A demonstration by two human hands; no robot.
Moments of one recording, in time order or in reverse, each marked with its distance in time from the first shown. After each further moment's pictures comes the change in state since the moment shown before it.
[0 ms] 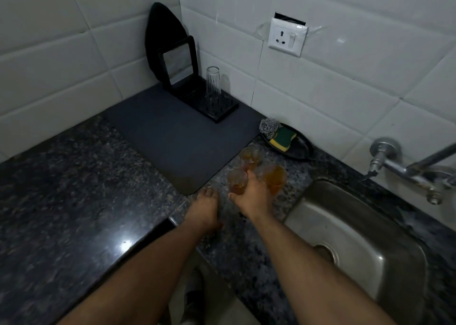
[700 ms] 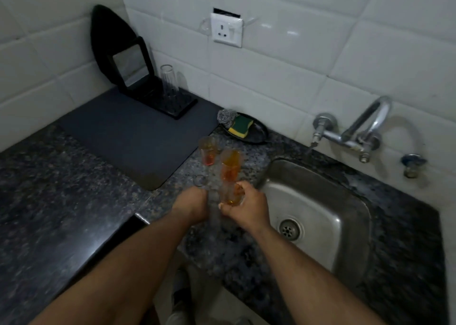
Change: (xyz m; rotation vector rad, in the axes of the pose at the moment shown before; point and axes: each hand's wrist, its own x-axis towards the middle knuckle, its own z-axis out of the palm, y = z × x) left_hand -0.023 0.077 -0.005 0.203 -0.028 0.111; right_hand -0.082 0.092 -0.027 0.270 0.107 0.059
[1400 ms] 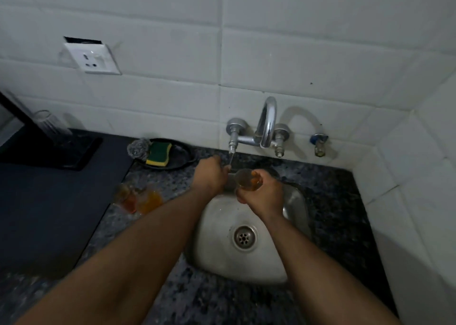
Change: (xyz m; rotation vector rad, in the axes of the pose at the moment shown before) left_hand 0.142 0.243 -0.075 -0.418 0.289 0.296; right_hand 0.056 0.114 -0.171 0.211 0.494 0.315
